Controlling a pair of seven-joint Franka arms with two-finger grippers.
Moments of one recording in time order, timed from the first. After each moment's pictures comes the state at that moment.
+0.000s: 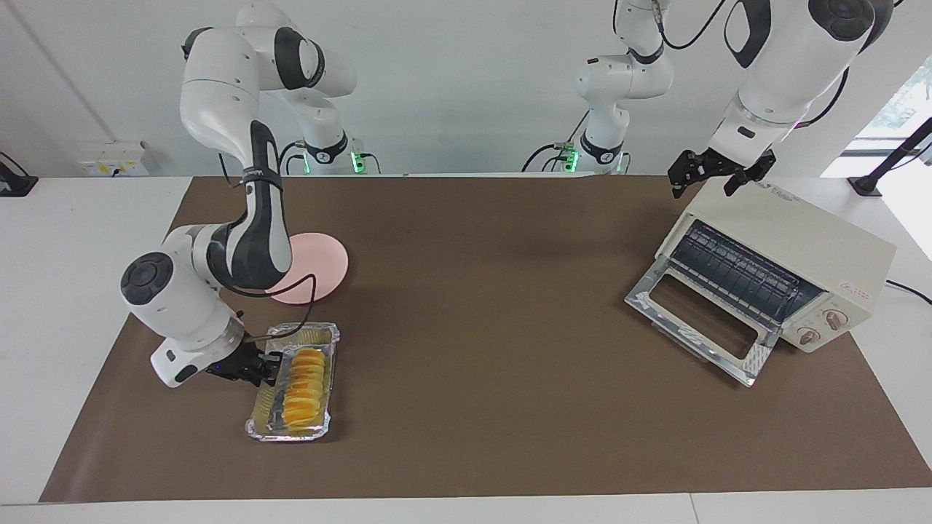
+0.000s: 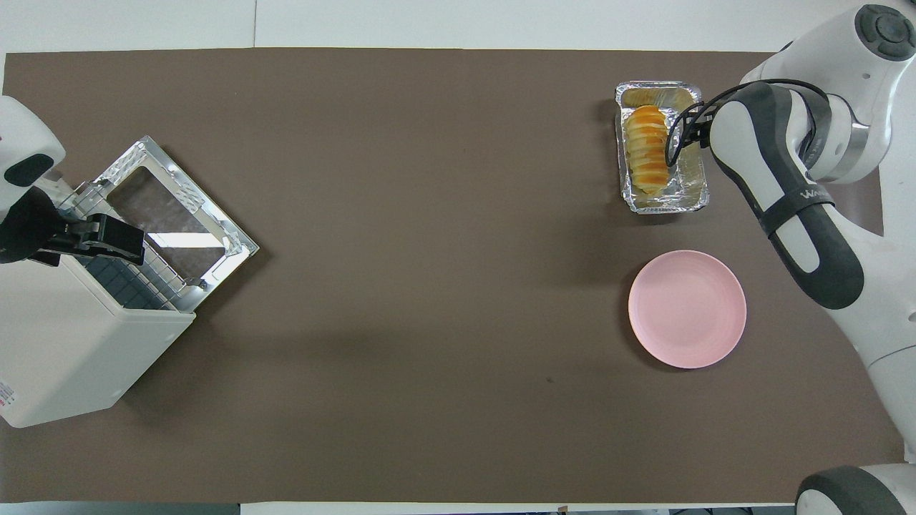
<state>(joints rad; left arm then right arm) -0.03 -0.04 -0.09 -1.65 0.03 1.48 -0.06 -0.02 0.65 -0.02 -1.36 0.12 2.05 -0.08</state>
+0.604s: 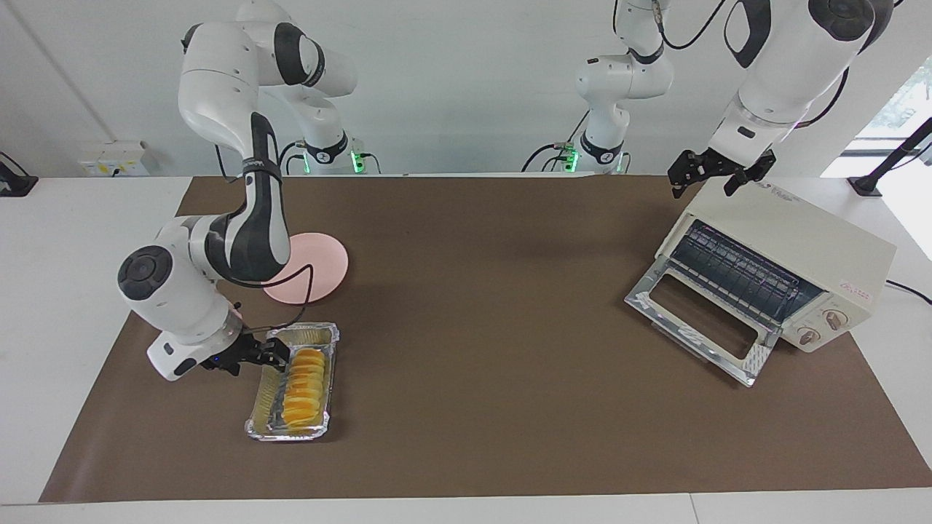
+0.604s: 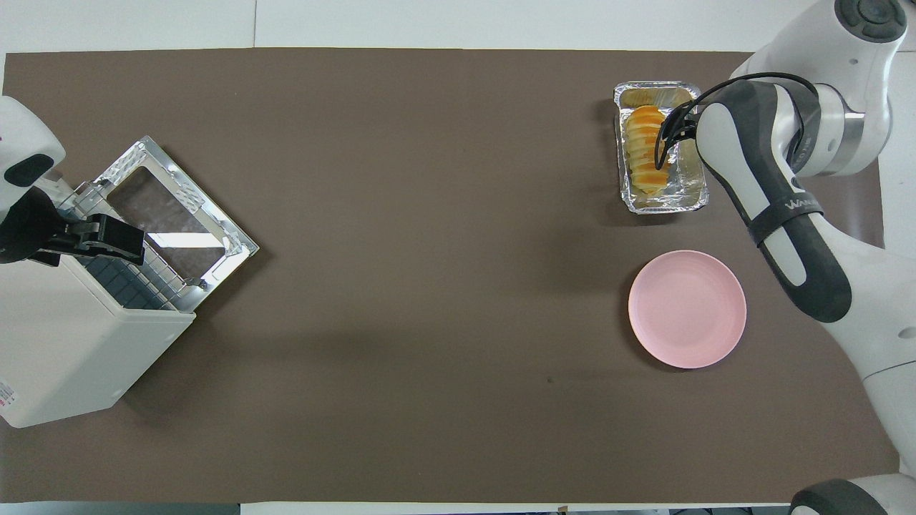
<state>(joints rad) -0.03 -0.04 -0.09 -1.65 0.03 1.48 -0.06 0.05 0.62 -0.02 -1.33 0.01 1.95 0.01</state>
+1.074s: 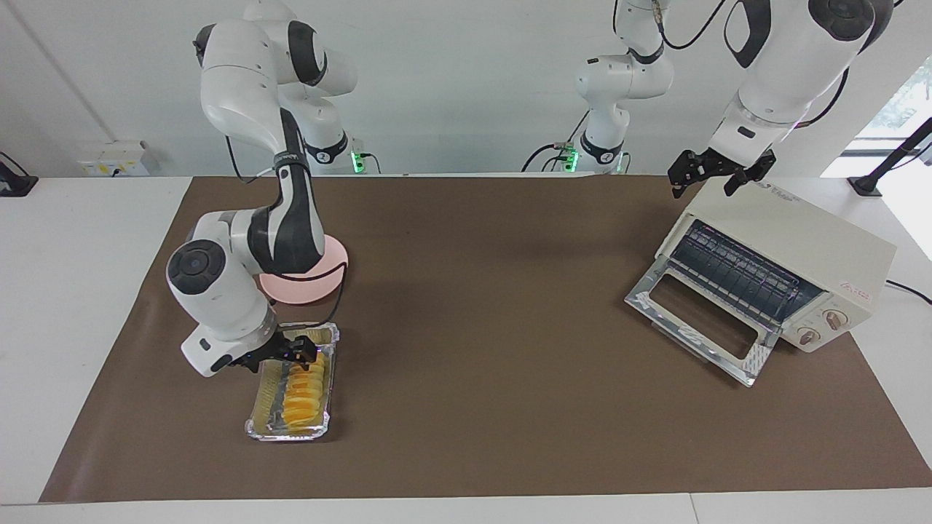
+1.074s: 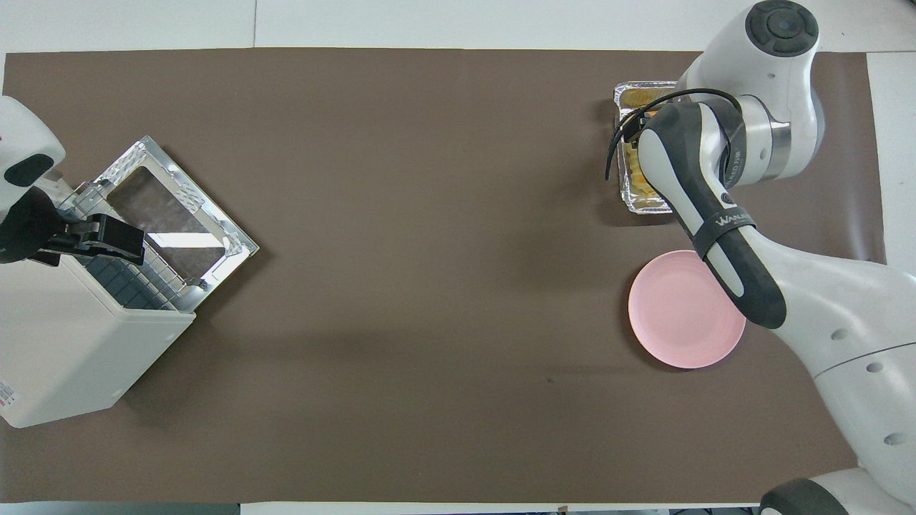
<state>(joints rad) -0.03 -0.04 -0.09 -1.65 0.03 1.48 -0.06 0.12 0.66 -0.02 -1.34 -0.07 2.02 0.08</state>
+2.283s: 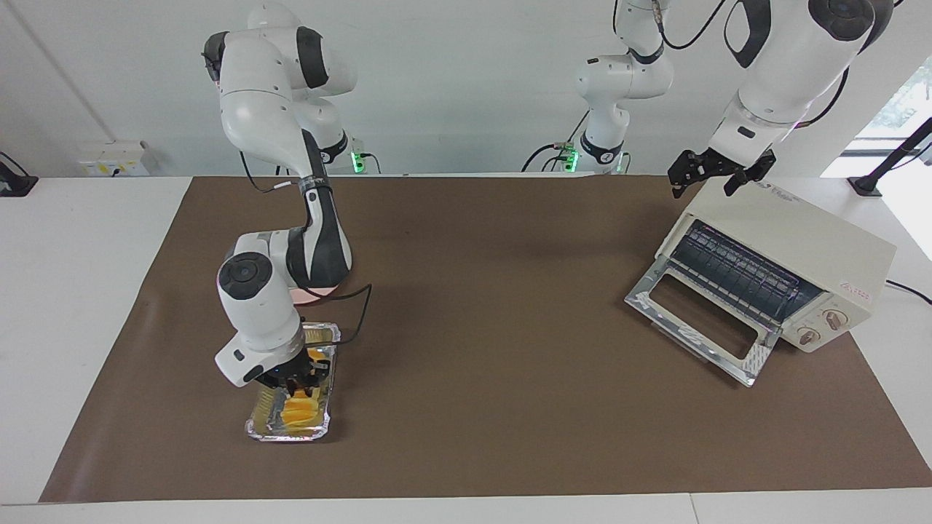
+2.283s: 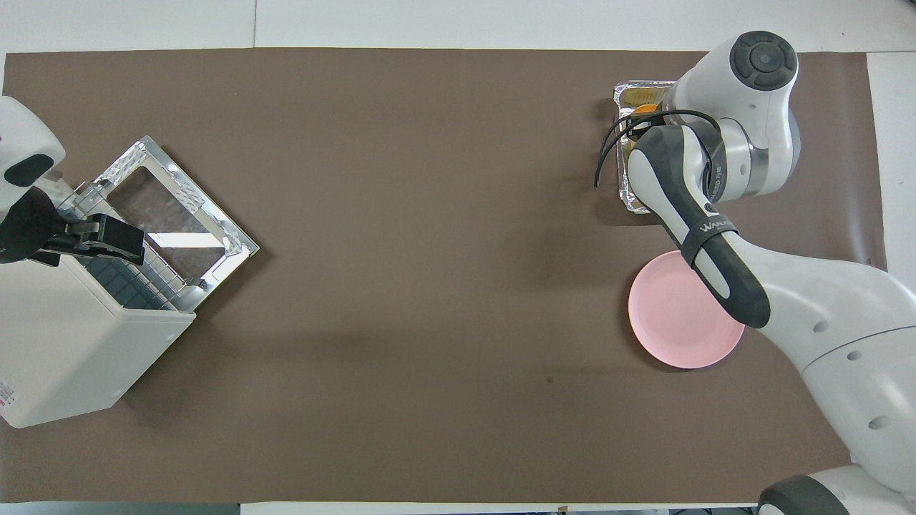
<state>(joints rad) -0.03 -0.04 -0.09 -1.65 0.03 1.48 -0.06 0.11 0.66 -0.02 -1.42 -0.06 2.20 0.12</state>
